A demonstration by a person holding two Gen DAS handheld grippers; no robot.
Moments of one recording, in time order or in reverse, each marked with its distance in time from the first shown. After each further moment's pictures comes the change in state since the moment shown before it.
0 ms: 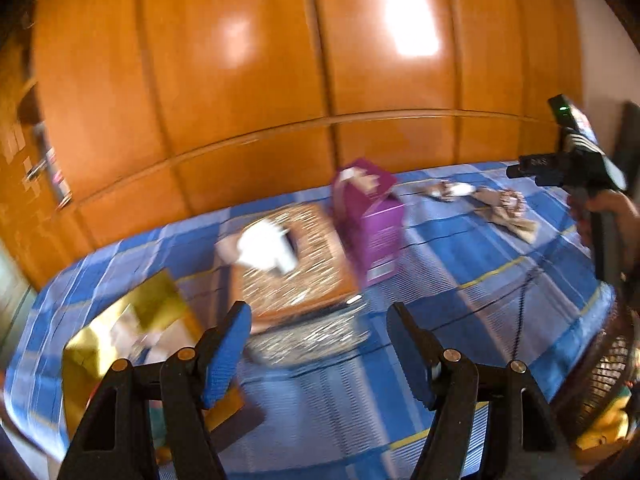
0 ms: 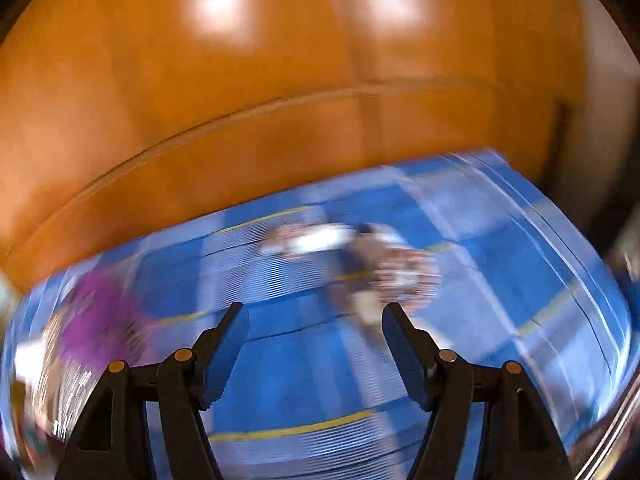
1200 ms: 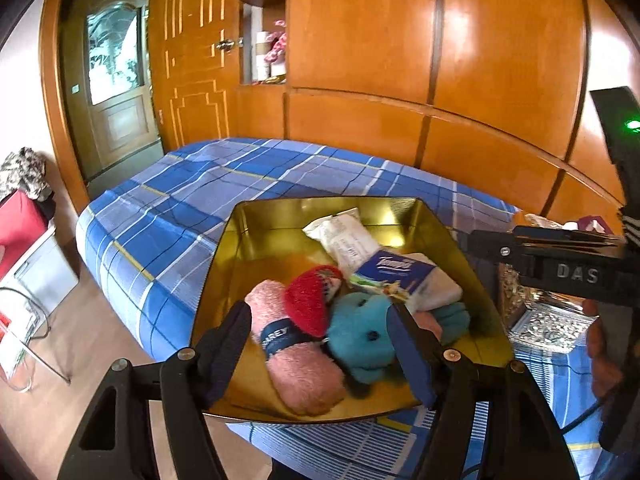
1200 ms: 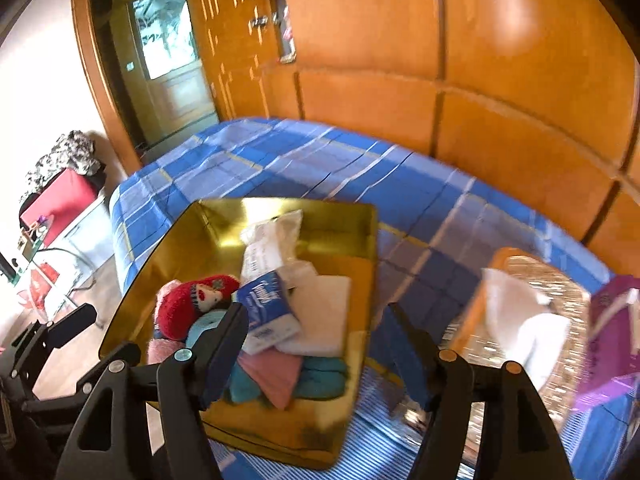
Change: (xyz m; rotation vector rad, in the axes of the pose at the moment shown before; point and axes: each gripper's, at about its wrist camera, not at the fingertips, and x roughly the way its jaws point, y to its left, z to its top) left arm -0.039 0.193 -0.119 -0.573 0.071 0.461; right arm -0.066 0.433 -0.191 -0.818 0.155 0.655
